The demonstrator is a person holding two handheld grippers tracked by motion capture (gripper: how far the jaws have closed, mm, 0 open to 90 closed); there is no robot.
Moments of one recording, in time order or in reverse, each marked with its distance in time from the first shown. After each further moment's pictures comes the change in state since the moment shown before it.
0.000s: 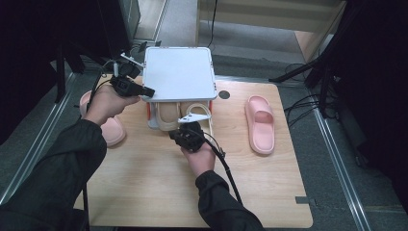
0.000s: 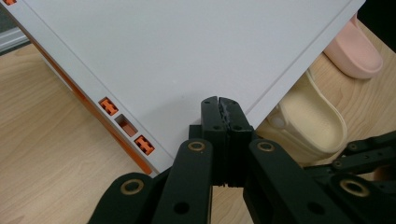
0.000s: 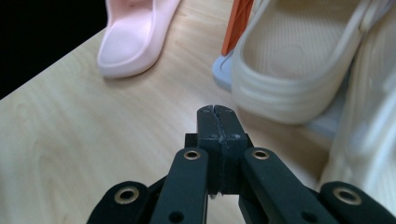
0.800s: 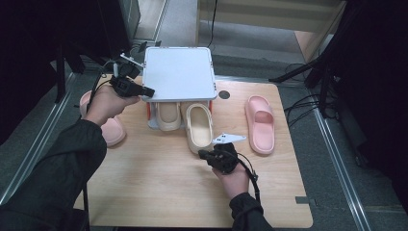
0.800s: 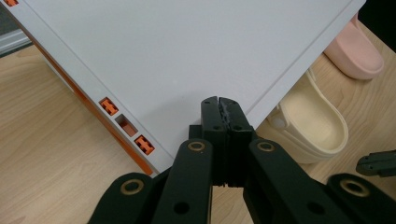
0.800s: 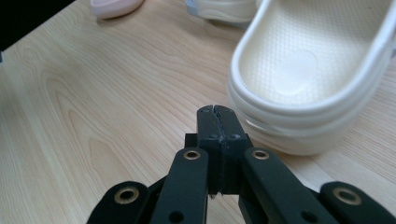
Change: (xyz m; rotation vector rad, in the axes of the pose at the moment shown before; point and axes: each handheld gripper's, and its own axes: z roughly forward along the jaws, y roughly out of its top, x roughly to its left) left arm 0.000 -0.001 0.000 -0.006 0.003 0.001; right arm -0.030 -0.065 -0.079 0.046 -0.015 0.024
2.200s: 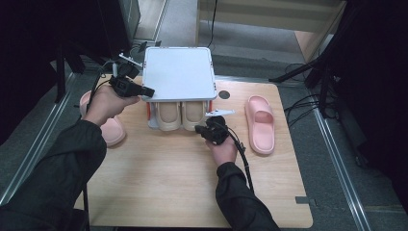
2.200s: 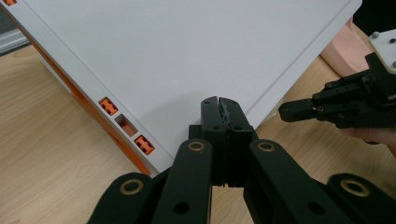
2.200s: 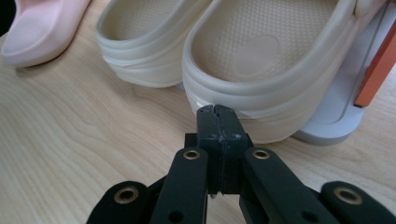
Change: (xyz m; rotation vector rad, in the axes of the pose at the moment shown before) left arm 0.002 -0.001 0.000 -0.012 -0.013 -0.001; right arm -0.053 0.054 0.064 -0.018 -0.085 0.055
